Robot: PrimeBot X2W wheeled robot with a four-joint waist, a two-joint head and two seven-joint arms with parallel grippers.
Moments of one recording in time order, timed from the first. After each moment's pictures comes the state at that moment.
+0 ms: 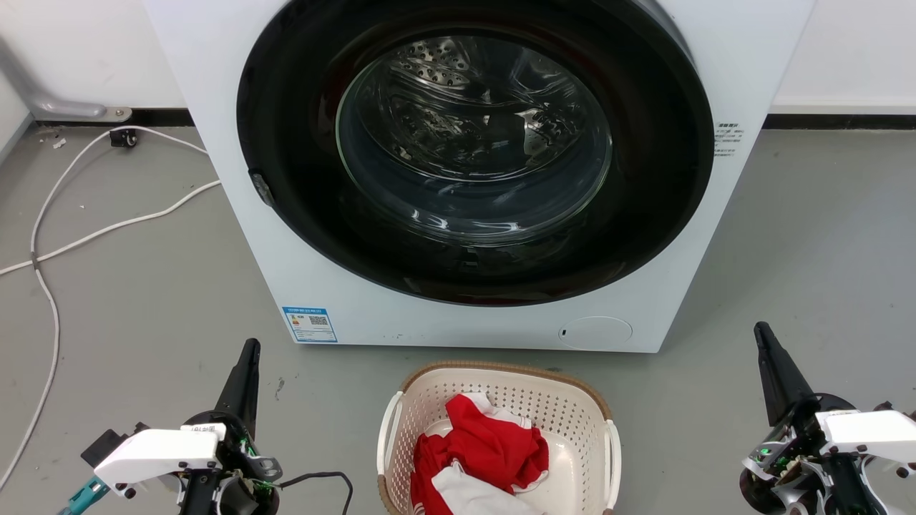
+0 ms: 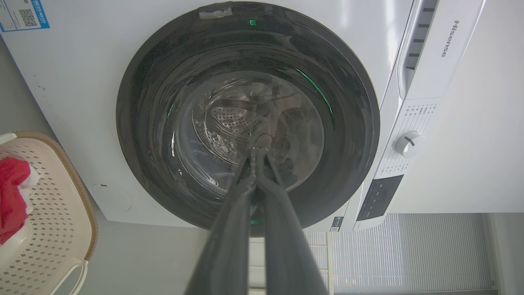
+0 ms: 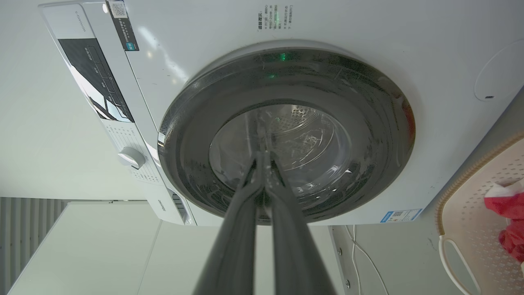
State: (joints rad) left arm -0.10 0.05 0.11 0.25 -1.61 -0.13 0.11; right arm -0.10 -0.05 -0.11 0.25 1.61 0.13 0.11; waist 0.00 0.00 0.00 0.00
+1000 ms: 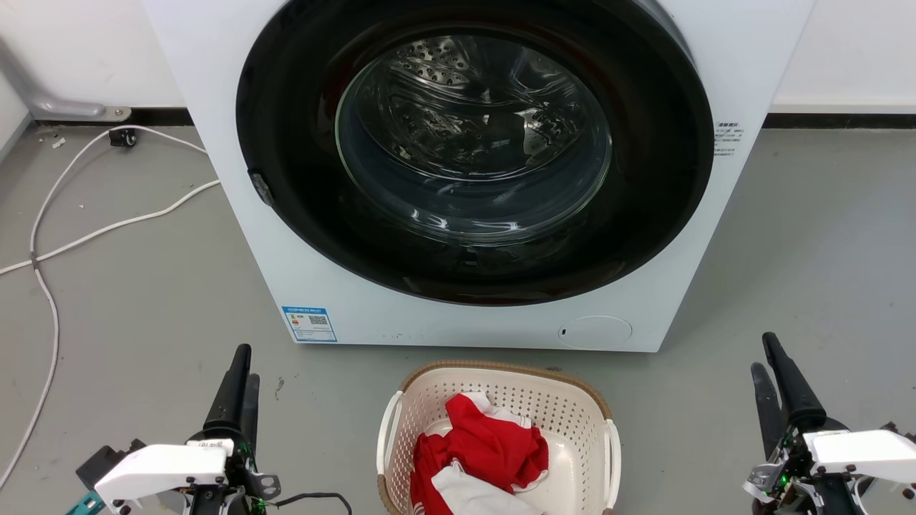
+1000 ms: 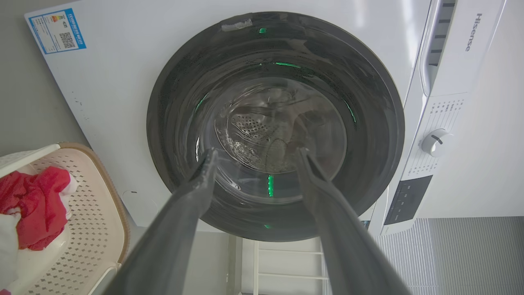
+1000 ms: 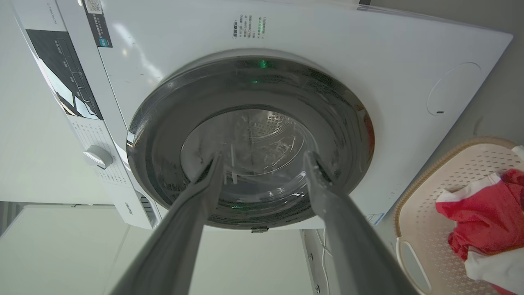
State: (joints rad) left arm -0.07 0.05 0.11 0.25 -1.53 -0.13 0.07; right arm -0.06 -0.04 -0.11 0.26 1.51 0.13 0.07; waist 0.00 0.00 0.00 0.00
